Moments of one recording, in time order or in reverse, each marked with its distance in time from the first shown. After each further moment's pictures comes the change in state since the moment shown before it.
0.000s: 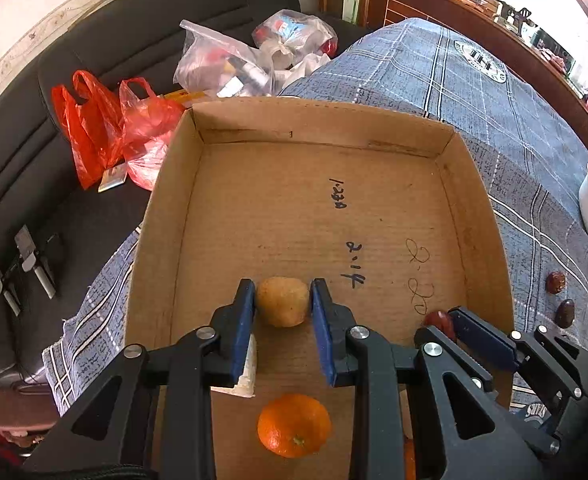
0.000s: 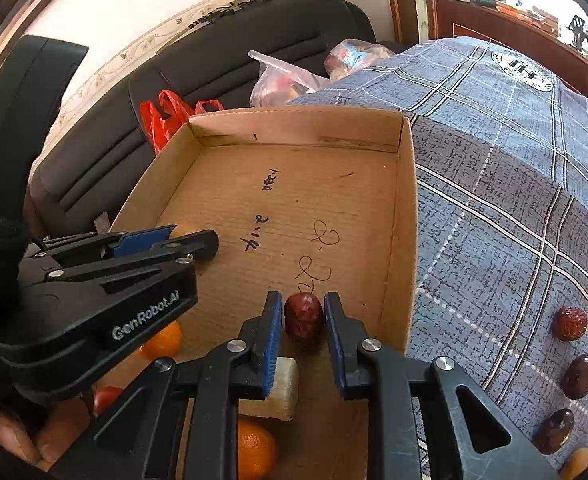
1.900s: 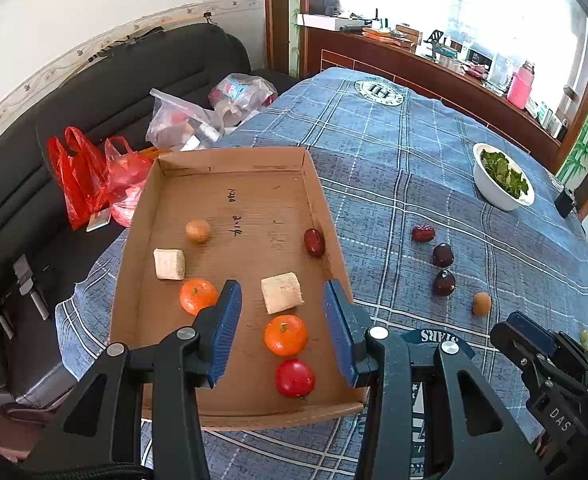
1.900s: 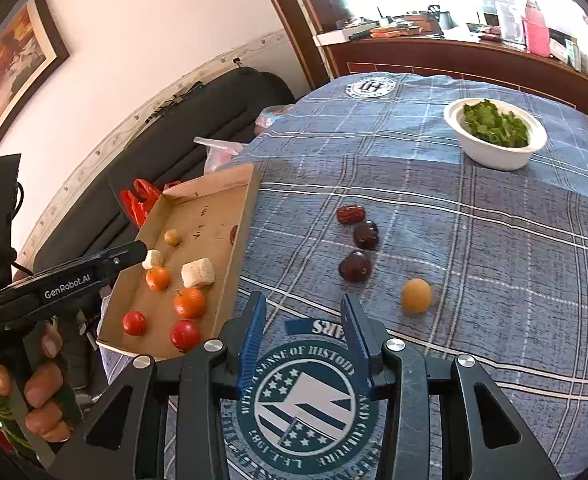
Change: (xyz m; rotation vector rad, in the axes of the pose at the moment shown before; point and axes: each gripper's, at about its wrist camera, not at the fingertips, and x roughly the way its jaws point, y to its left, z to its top) left arm -0.128 -0.064 -0.077 0.094 -0.210 -0.103; right arm -0.186 -0.093 -0.128 0.257 -0.247 -0.062
